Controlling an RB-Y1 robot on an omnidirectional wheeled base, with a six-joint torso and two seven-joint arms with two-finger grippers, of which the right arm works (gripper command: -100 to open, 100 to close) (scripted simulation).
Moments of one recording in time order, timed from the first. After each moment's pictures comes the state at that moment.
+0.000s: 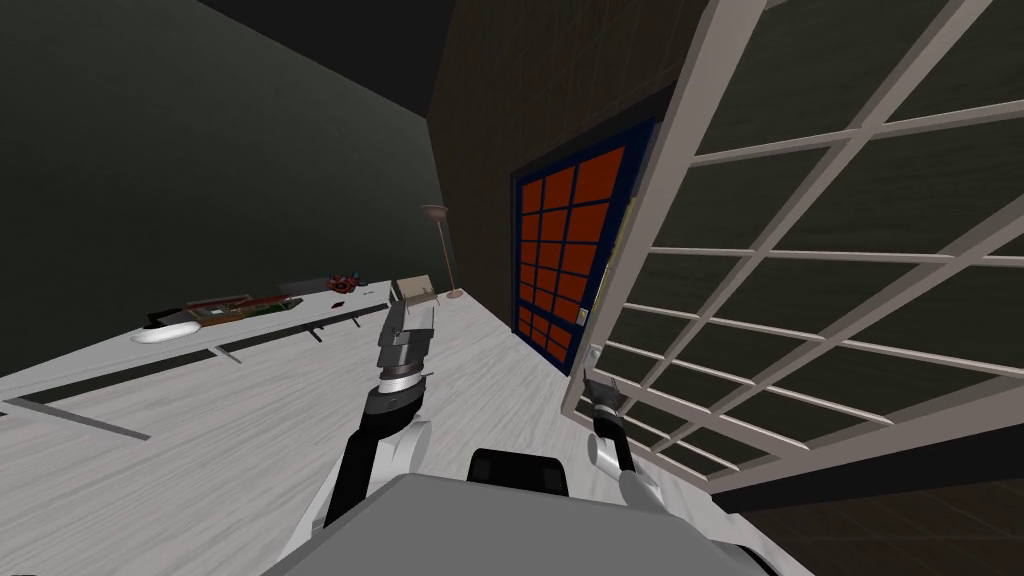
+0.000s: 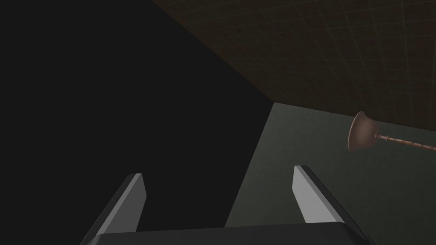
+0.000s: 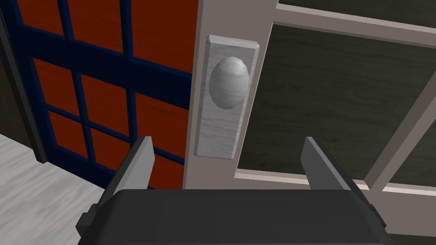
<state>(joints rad) -0.19 -0.14 -0.06 -0.49 -0.43 -0.89 -1.30</state>
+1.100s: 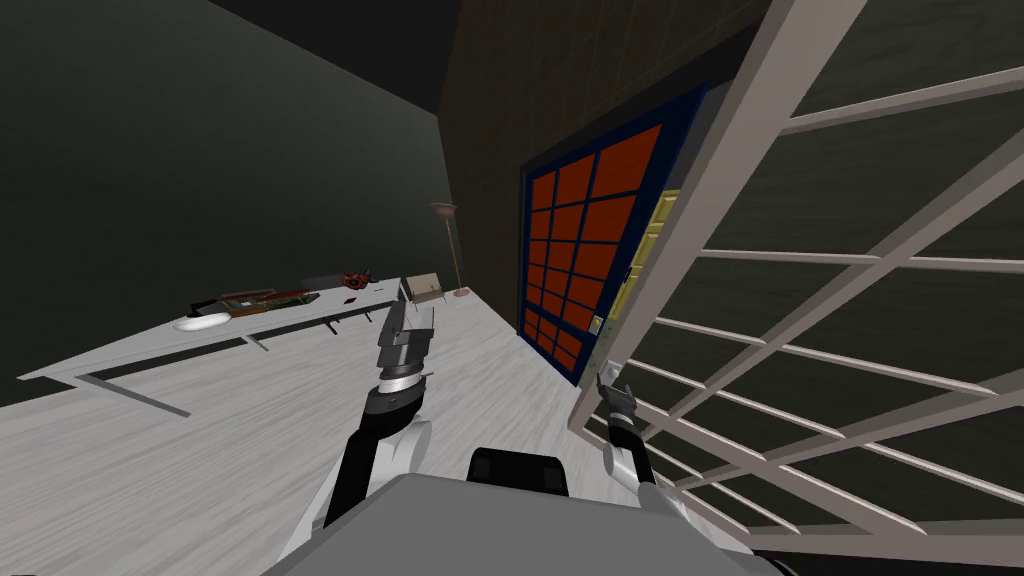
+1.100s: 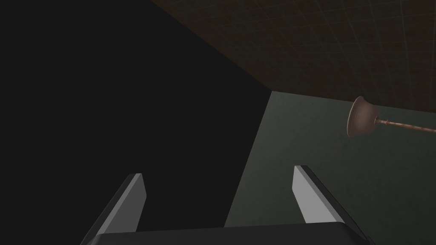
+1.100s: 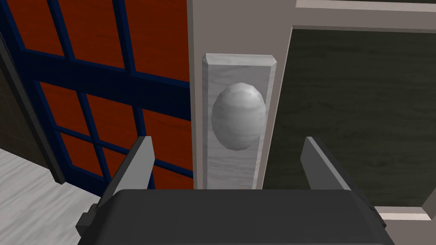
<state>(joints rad) -0.17 -0.22 -0.06 -0.46 -0.46 -0.92 -1.48</state>
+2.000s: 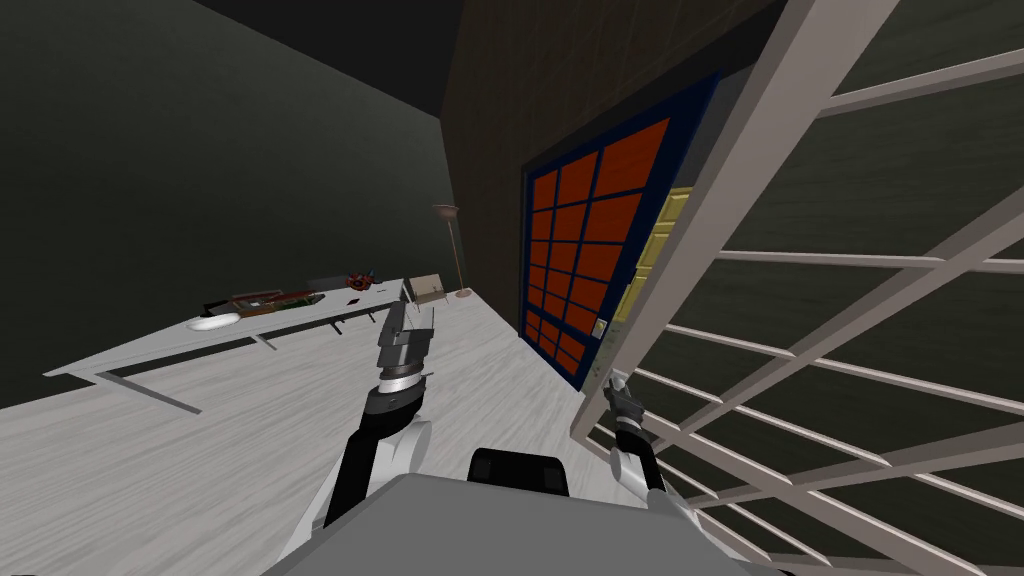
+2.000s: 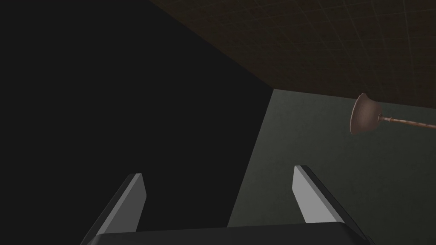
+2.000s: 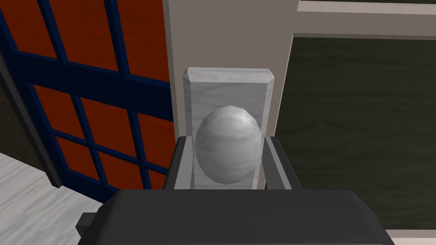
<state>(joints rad) -0.15 -0.24 -0.06 -0.46 -0.47 -0.91 -1.50</state>
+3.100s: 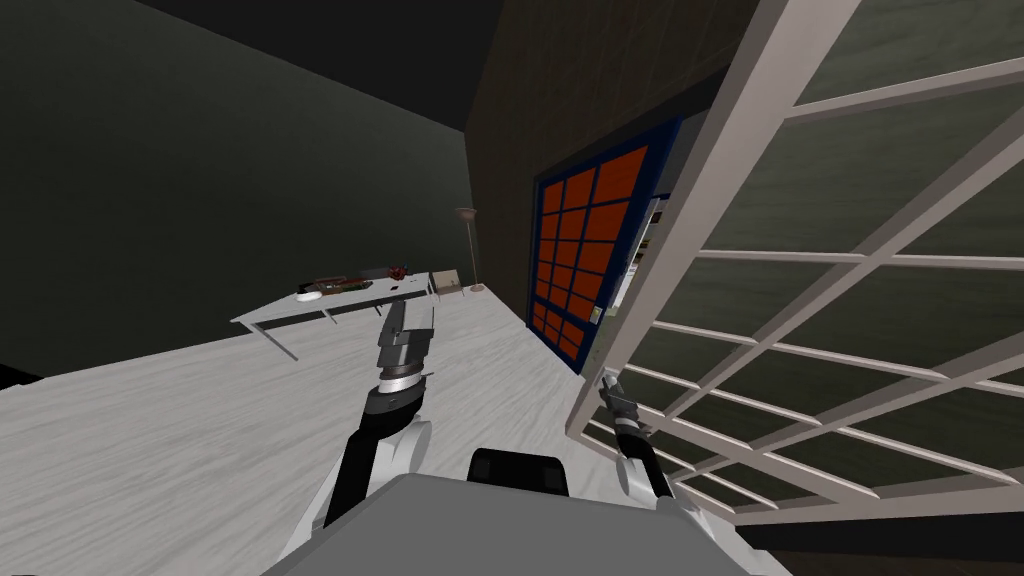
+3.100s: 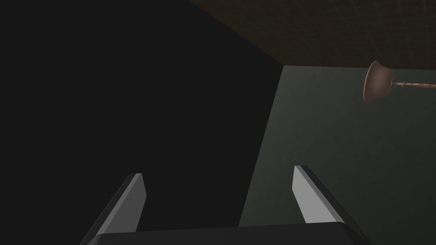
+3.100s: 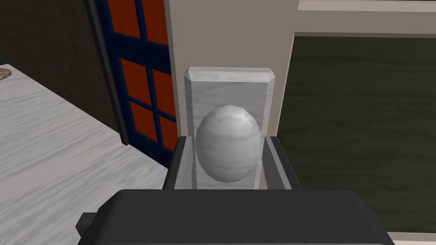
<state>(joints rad) -0.12 -0.29 0.05 -0.50 -0.40 -0.91 -1.63</state>
